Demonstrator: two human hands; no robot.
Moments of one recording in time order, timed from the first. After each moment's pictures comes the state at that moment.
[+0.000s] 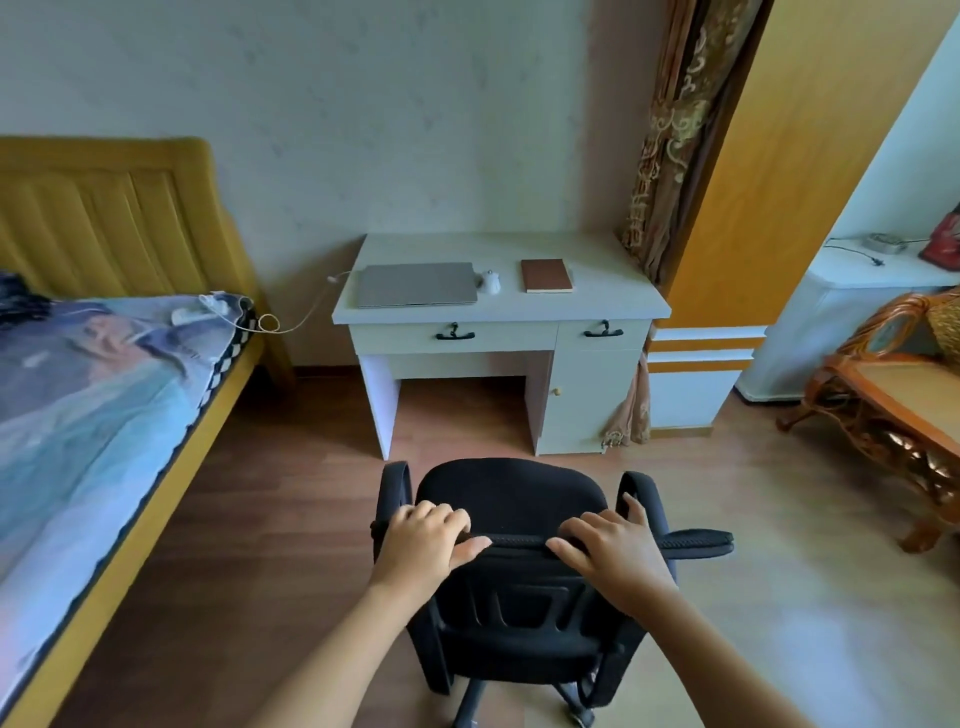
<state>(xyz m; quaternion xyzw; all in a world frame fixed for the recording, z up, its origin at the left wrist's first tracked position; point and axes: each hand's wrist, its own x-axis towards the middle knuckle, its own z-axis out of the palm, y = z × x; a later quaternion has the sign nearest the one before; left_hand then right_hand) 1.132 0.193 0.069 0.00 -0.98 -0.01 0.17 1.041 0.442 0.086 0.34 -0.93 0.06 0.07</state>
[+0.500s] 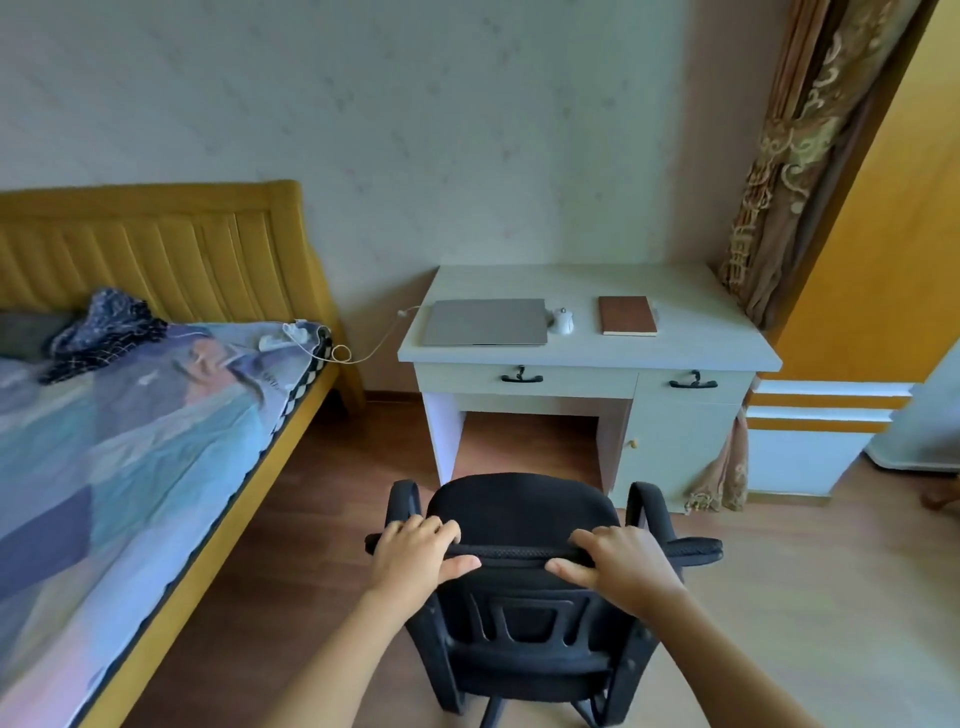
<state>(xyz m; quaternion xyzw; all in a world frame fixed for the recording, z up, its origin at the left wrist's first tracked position) 1.065 0.090 0.079 0.10 -0.99 0.05 0.07 0.923 0.338 0.099 0.45 -0.89 0.04 0.02</state>
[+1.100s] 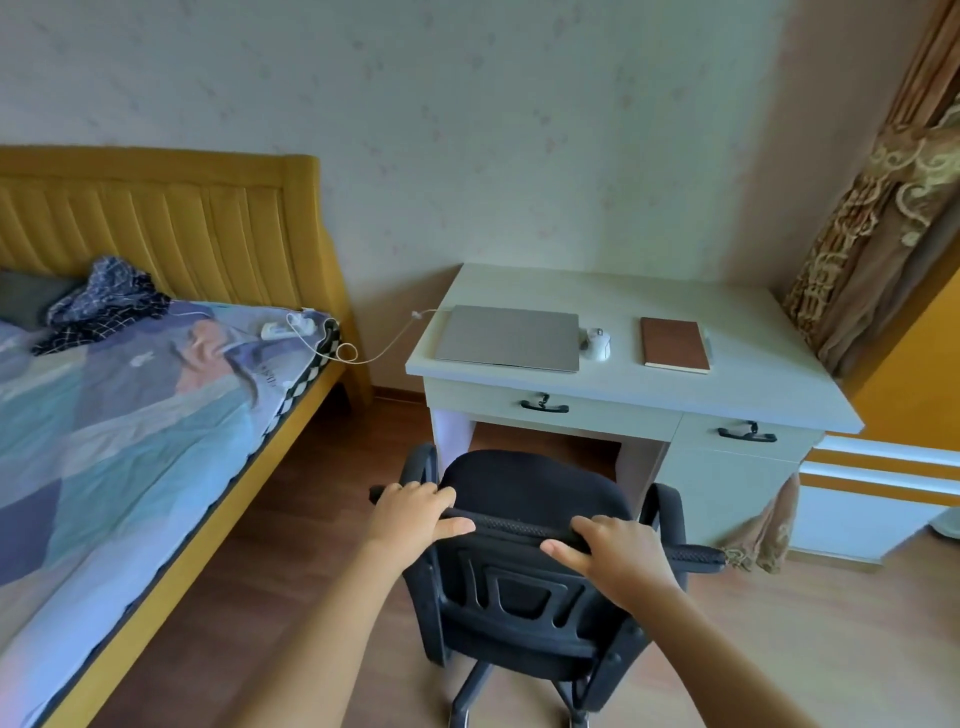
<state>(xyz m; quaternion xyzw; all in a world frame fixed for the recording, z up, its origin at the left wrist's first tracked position) 0.922 -0.016 0.092 0.12 -0.99 0.03 0.04 0.790 0.228 0.094 0.45 -0.89 0.06 0.02</state>
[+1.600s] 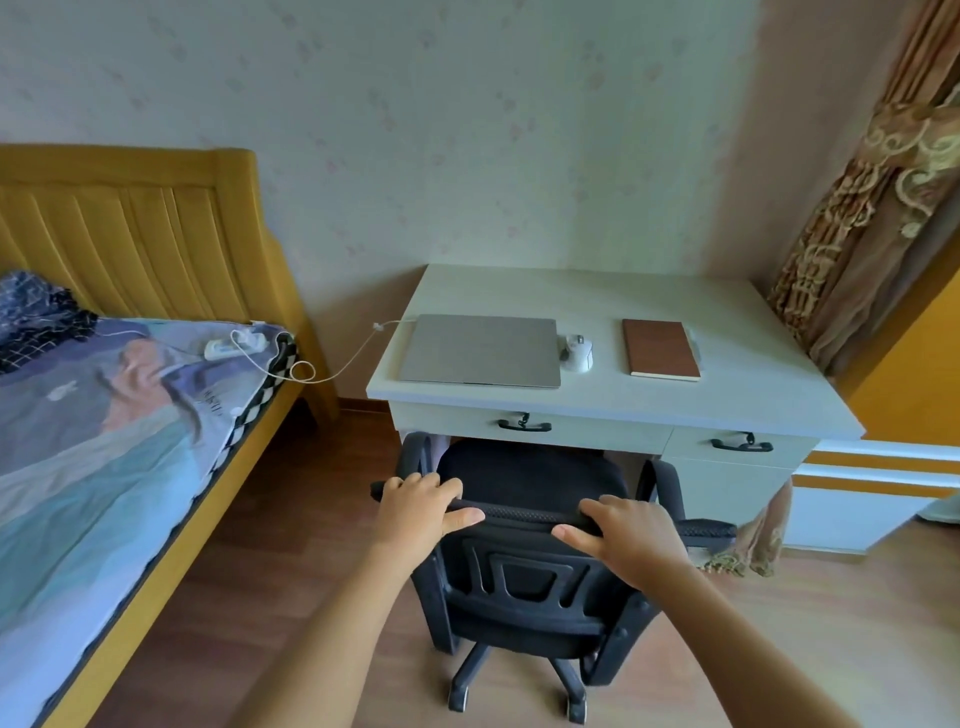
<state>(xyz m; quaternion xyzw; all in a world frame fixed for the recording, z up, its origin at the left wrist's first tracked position) 0.810 -0.052 0.087 0.13 -0.99 -0.01 0.07 0.682 0.192 0.092 0.43 -0.90 0.04 0.03</state>
